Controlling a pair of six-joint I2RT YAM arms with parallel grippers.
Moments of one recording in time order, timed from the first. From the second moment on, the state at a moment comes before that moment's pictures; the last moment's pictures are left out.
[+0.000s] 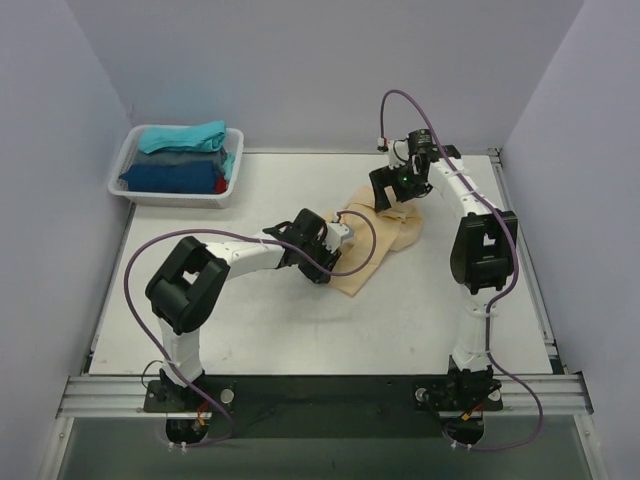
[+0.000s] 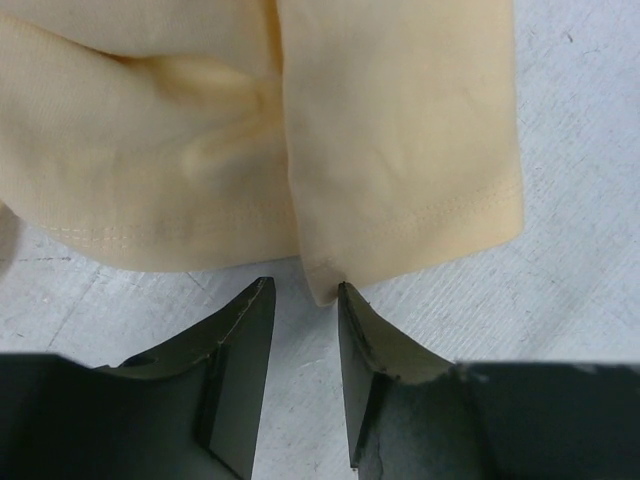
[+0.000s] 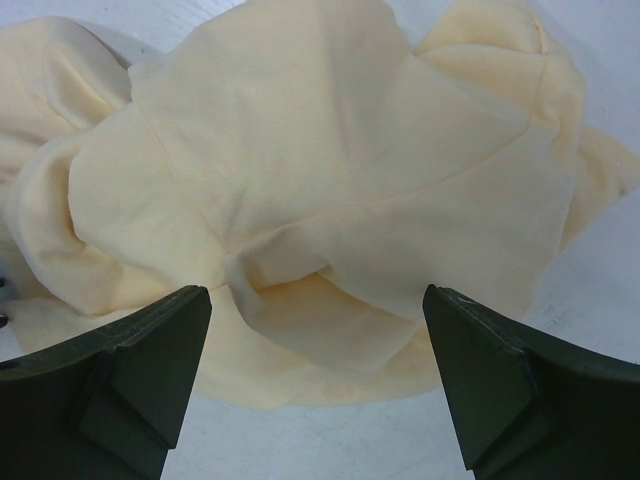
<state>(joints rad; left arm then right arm) -0.72 1.90 1.19 -0.26 0.27 0.06 0.17 2.14 1.87 -0.83 -0.30 -0.30</state>
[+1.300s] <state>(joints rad) -0.34 1.75 1.27 -0.47 0.23 0.40 0.21 2.21 1.94 -0.79 -0.28 -0.24</state>
